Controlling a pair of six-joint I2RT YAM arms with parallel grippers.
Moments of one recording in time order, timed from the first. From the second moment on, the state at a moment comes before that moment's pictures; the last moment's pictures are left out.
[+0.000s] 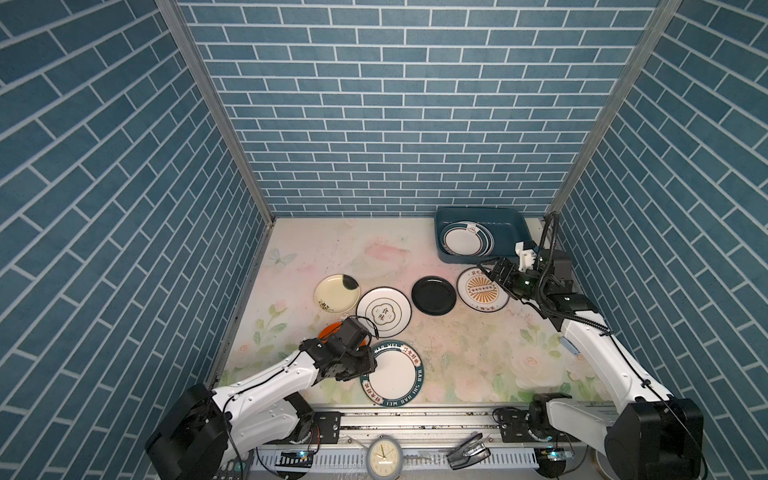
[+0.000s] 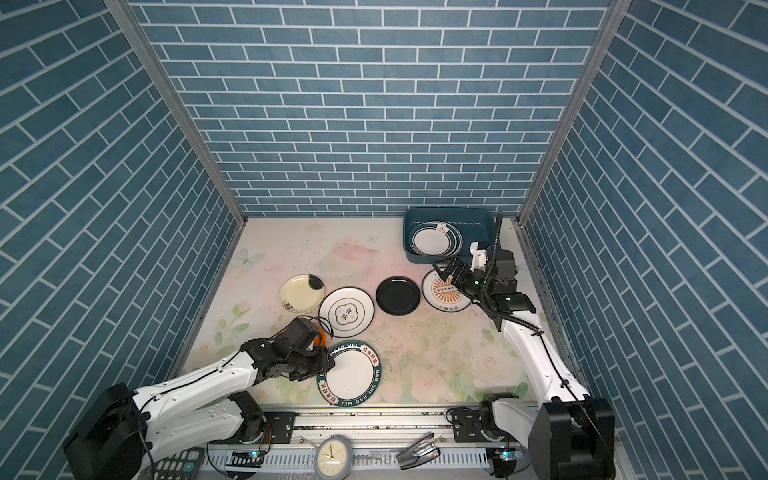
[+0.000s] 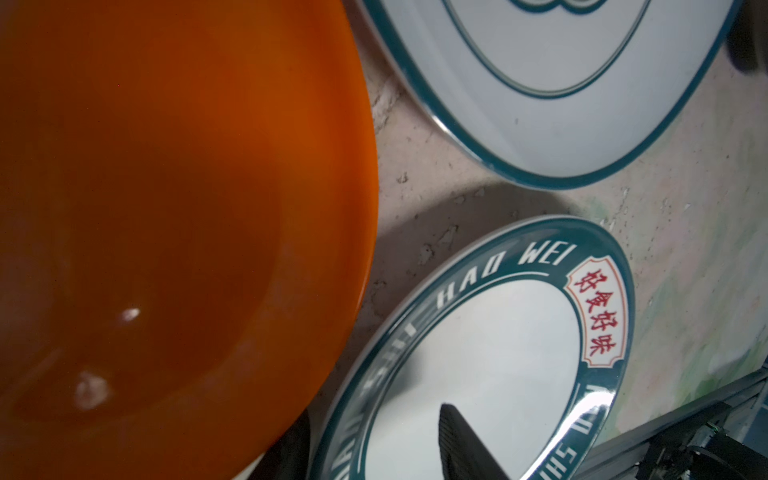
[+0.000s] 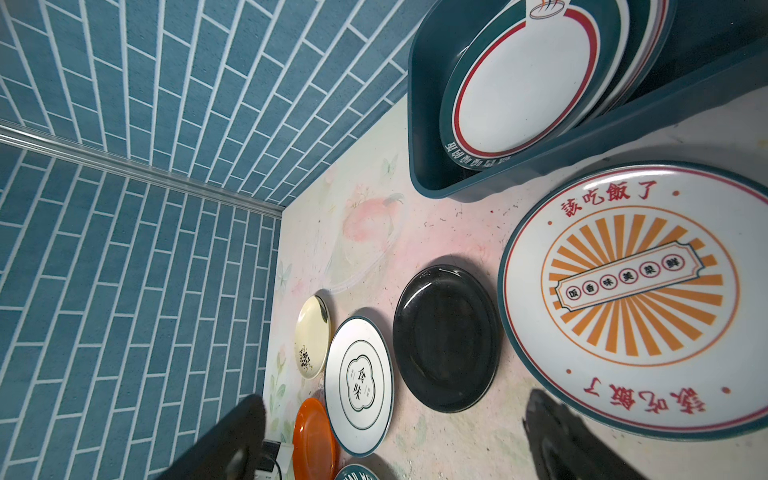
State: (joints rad) left arm -0.74 1.06 0.42 -0.50 0.17 -0.95; right arm 0.14 1.13 0.82 -0.25 -0.53 0.70
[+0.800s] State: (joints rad) left arm -0.74 1.22 0.48 -0.40 0.18 -0.89; right arm 0.14 1.13 0.82 -0.30 -0.51 0.70
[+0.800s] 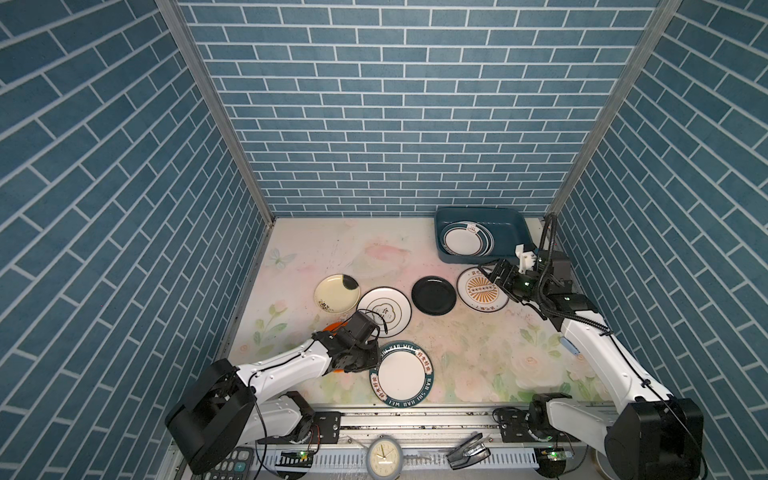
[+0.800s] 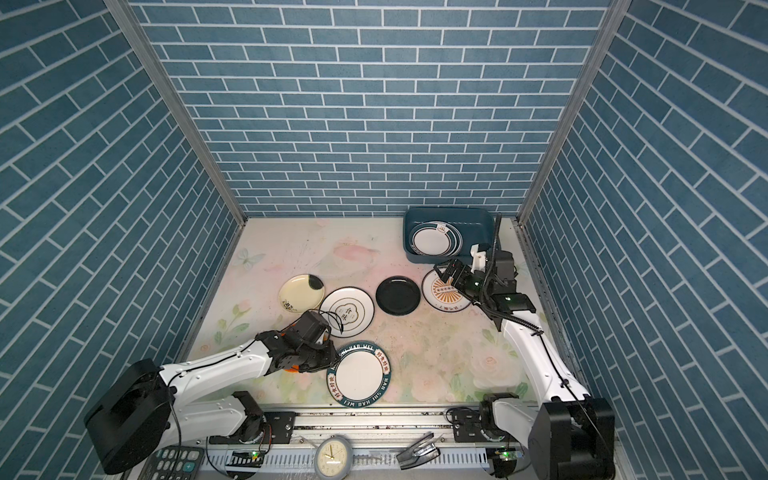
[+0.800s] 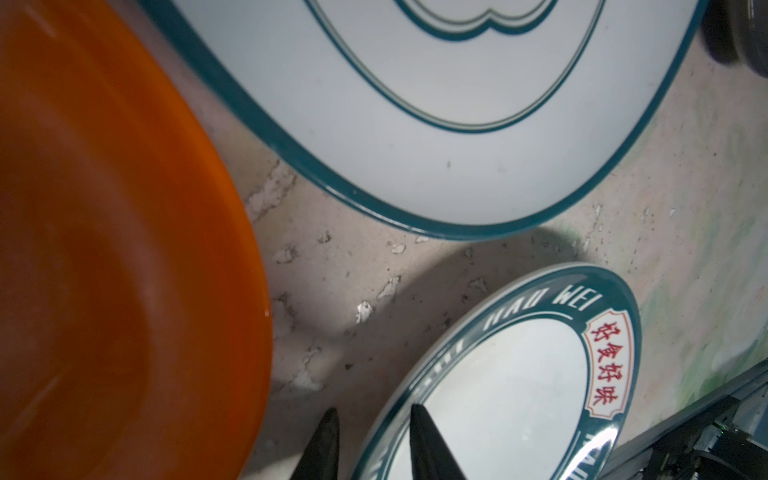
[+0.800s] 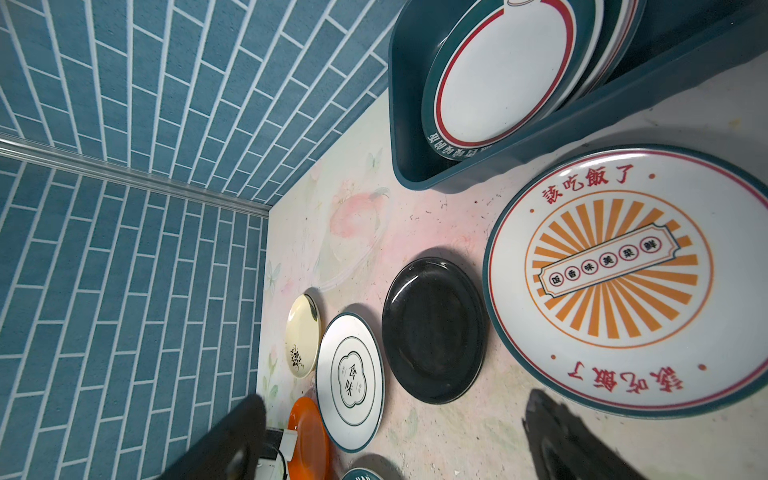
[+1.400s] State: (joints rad) left arm -0.74 1.25 0.49 -0.35 0.21 -0.88; right arm 0.14 1.14 0.82 -0.30 -0.50 0.70
